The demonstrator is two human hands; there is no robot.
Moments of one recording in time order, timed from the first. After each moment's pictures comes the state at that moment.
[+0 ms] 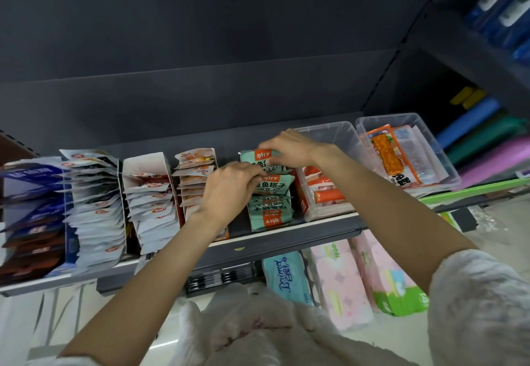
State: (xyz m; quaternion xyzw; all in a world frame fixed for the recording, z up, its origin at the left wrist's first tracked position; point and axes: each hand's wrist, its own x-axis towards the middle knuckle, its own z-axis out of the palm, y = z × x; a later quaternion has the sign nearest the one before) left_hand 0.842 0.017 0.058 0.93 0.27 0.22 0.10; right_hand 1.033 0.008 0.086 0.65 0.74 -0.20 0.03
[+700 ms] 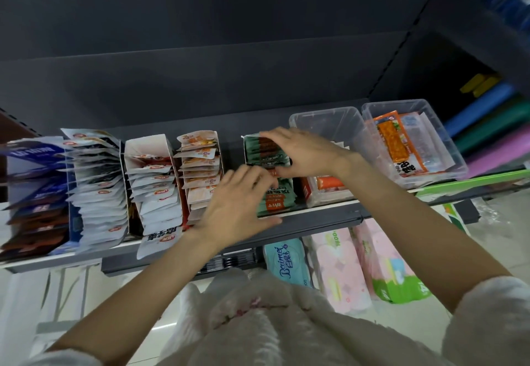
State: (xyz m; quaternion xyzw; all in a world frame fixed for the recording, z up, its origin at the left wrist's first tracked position) left_hand 0.814 -0.027 0.054 0.96 0.21 0.16 0.05; right_hand 1.022 -0.039 0.090 0.63 0.76 -0.15 0.00
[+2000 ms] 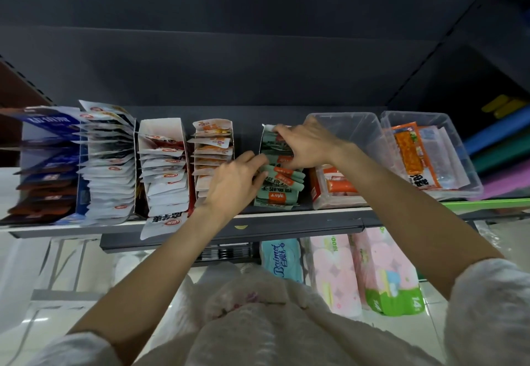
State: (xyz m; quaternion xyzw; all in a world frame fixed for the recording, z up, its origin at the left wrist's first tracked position) left_hand 0.820 -0.002 0.035 0.91 0.32 0.22 0.13; right_hand 1.021 -0.002 0.073 0.62 0.77 -0.09 0.11
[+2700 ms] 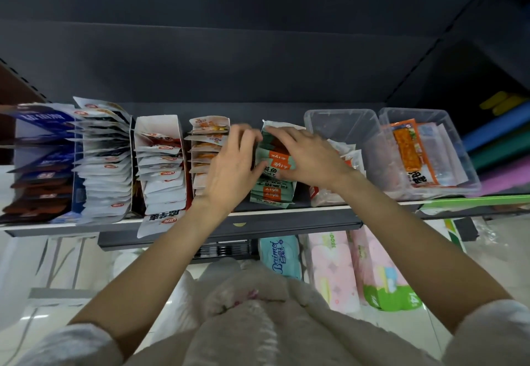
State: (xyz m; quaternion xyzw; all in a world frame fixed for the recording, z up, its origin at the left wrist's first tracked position) left_hand 0.827 -0.001 0.048 0.87 0.36 0.30 0.14; right_hand 1.006 -0.045 0.070 0.67 0.74 -0.09 -0.02
